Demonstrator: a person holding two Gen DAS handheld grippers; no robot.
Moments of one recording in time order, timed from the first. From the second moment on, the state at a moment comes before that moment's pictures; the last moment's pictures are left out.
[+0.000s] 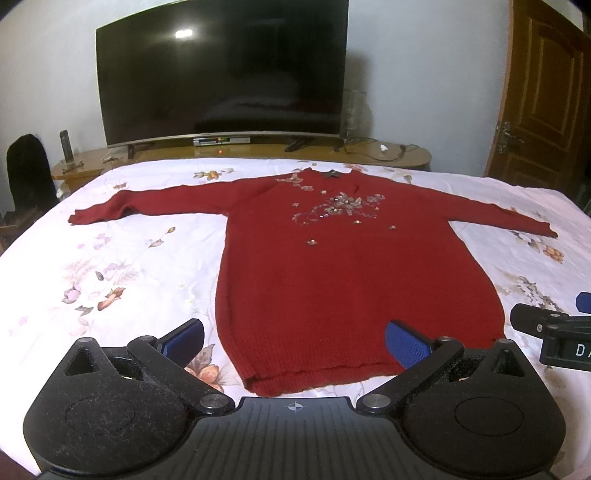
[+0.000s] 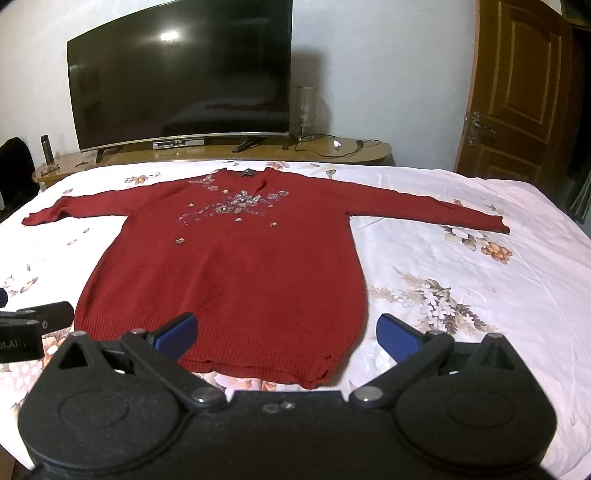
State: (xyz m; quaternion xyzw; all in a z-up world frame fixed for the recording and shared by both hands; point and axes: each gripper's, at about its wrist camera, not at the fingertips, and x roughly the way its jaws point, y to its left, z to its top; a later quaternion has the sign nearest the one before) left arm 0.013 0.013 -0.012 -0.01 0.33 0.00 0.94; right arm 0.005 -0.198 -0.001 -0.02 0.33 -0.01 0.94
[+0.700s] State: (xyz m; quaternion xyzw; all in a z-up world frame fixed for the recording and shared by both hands) left arm 0.124 0.037 -0.031 -0.07 0.28 -0.05 0.96; right arm 0.047 -0.330 0.004 0.10 0.24 -0.10 0.96
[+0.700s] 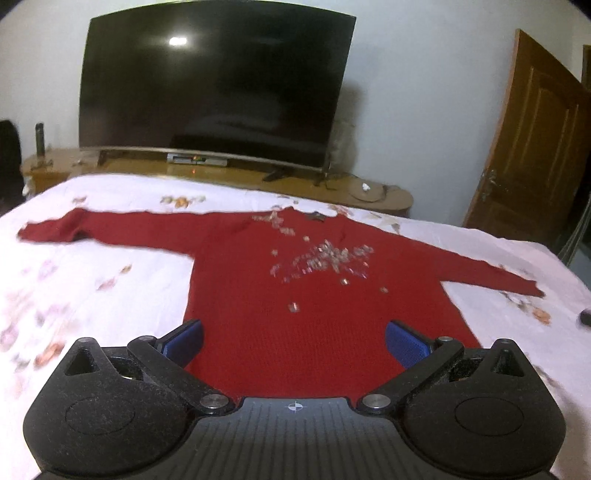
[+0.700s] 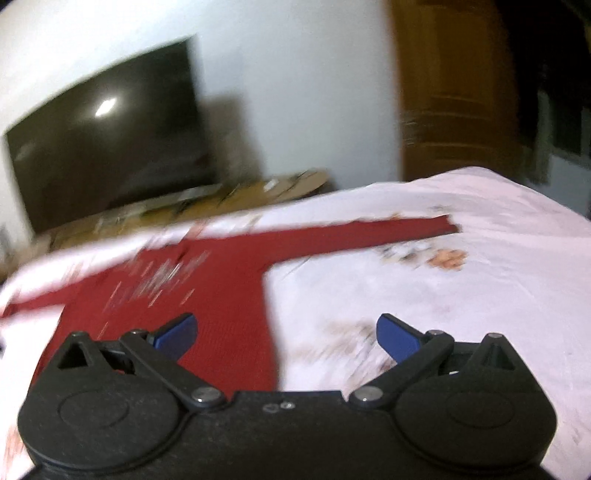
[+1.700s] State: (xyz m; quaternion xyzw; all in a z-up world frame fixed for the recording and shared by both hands) left arm 0.299 0.023 -0.146 -0.04 0.37 0.04 0.93; right arm 0.303 -0.648 -0.148 0.42 0.19 -0.23 0.86
